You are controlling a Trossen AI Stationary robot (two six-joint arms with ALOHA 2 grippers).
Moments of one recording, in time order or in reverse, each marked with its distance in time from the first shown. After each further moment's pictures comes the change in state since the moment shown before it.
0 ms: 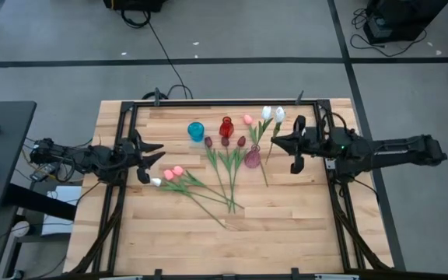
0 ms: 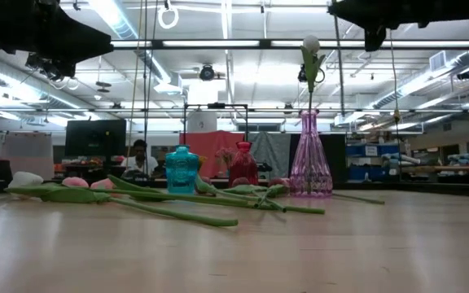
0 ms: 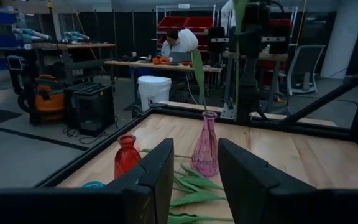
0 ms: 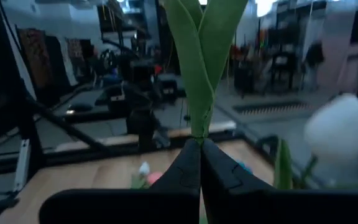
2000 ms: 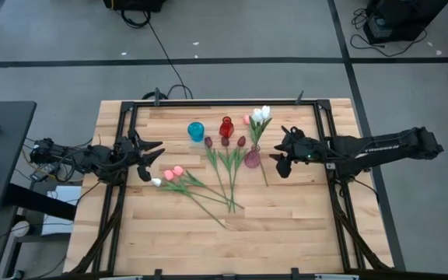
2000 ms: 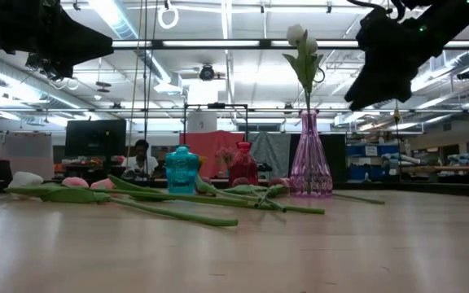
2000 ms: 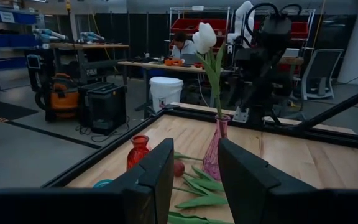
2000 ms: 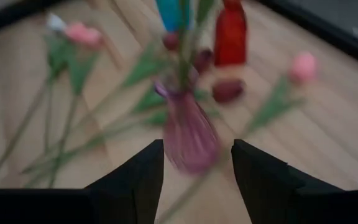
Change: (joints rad) left arm 0.000 0.000 -0.001 0.006 -0.059 -0.008; right arm 0.035 0.207 0.157 -0.764 0.183 0.469
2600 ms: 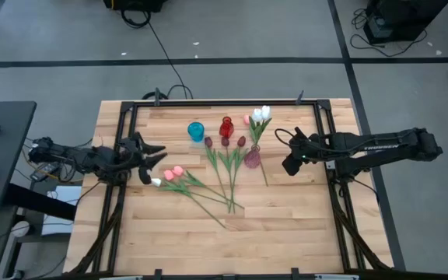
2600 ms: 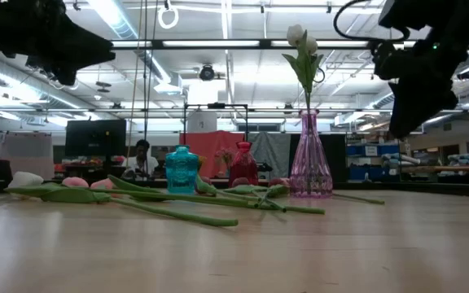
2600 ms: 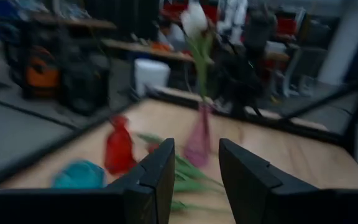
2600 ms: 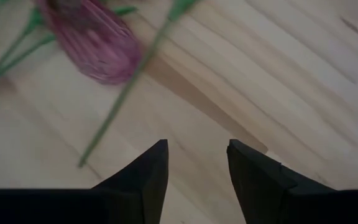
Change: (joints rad) left arm 0.000 0.060 0.000 -0.026 0.068 -0.153; right arm -0.059 0.038 0.048 -0.427 -0.041 0.259
